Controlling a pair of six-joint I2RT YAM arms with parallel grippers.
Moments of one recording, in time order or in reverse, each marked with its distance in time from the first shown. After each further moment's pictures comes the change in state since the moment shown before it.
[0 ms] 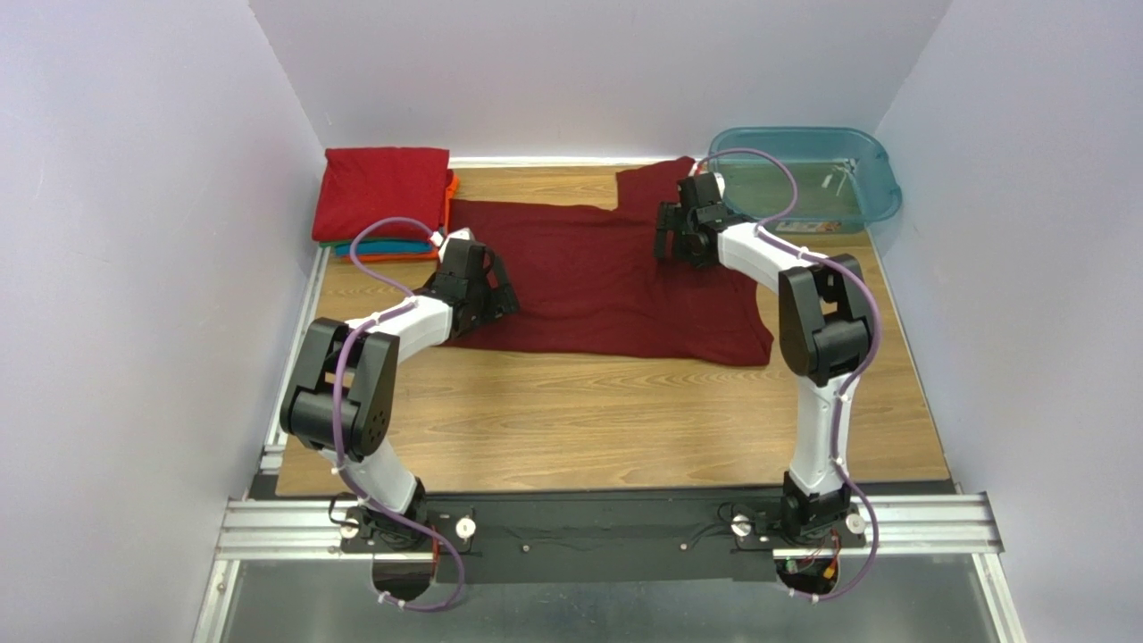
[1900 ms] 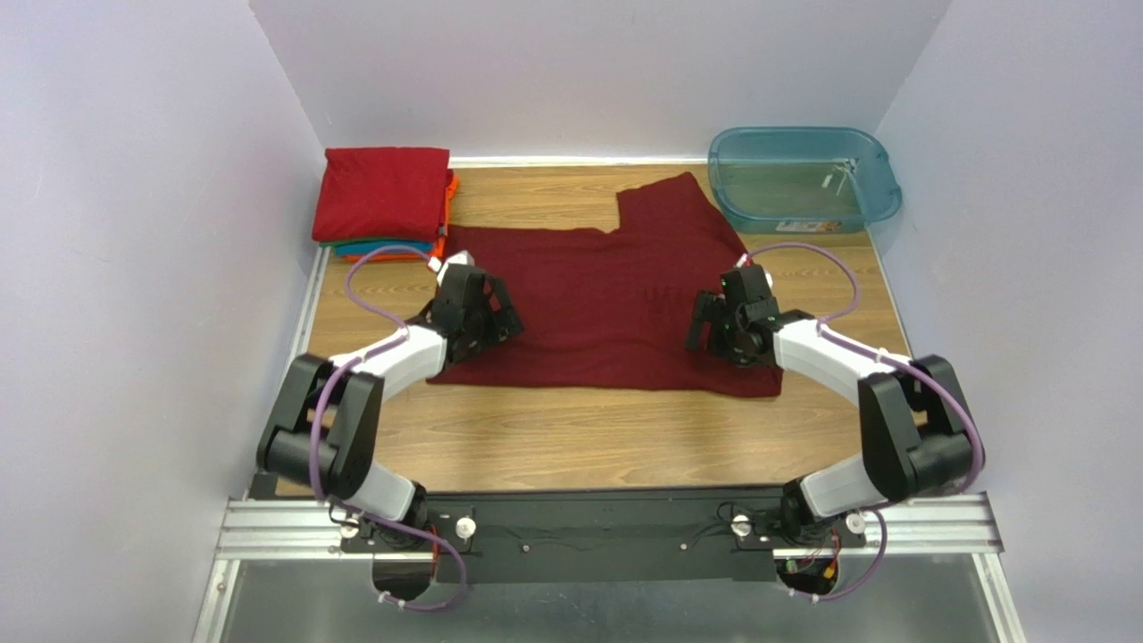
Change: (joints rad) left arm -0.046 -0.130 -0.143 0.037 0.043 -0.098; right arm 0.000 -0.578 -0.743 0.042 -0.106 0.180
